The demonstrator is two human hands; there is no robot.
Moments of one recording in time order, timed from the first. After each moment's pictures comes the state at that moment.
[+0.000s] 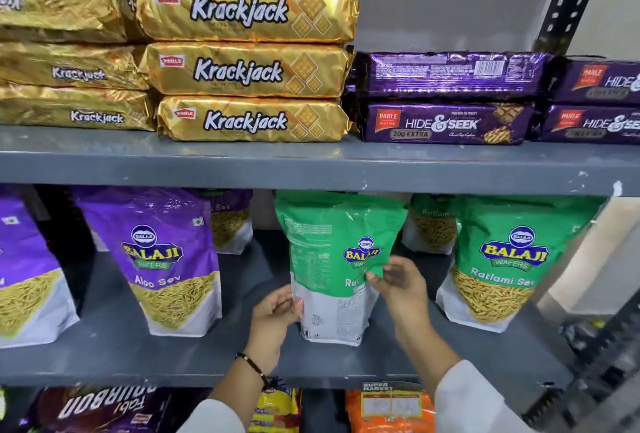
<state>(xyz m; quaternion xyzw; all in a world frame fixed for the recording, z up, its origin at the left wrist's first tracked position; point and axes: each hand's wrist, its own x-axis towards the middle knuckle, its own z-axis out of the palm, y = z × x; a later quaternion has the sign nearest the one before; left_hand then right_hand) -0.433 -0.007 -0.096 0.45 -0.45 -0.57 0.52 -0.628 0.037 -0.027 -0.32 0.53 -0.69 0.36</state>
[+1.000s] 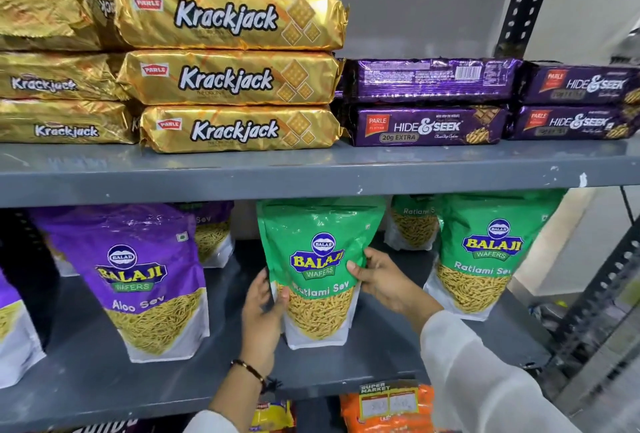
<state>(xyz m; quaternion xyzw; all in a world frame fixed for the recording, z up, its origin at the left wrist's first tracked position) -0.436 -0.009 -0.065 0.41 -0.44 -0.55 0.58 -0.635 0.013 -0.004 -0.44 0.48 -0.53 0.54</state>
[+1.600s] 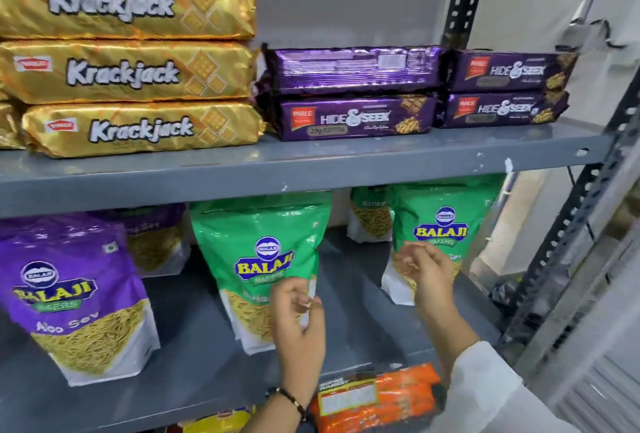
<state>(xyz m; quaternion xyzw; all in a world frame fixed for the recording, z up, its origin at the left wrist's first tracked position) -0.529 0.072 -0.026 0.37 -0.55 -0.38 0.64 -0.724 0.071 -0.002 -0.27 0.51 -0.77 0.27</state>
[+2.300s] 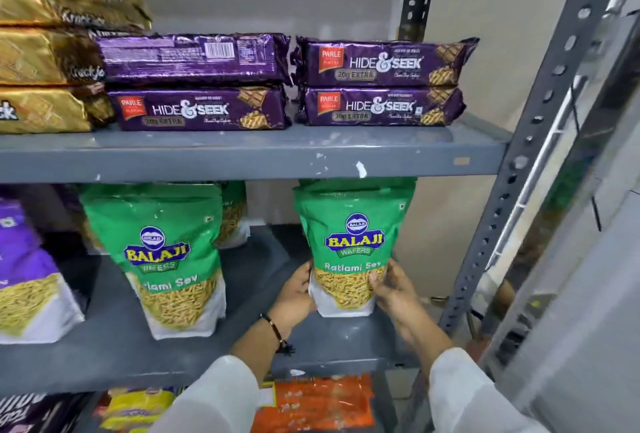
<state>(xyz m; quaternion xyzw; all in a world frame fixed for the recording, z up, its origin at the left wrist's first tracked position) -0.706 0.056 -0.025 0.43 -0.59 -0.59 0.34 -0.889 0.087 -0.068 -0.34 0.52 -0.62 0.48</state>
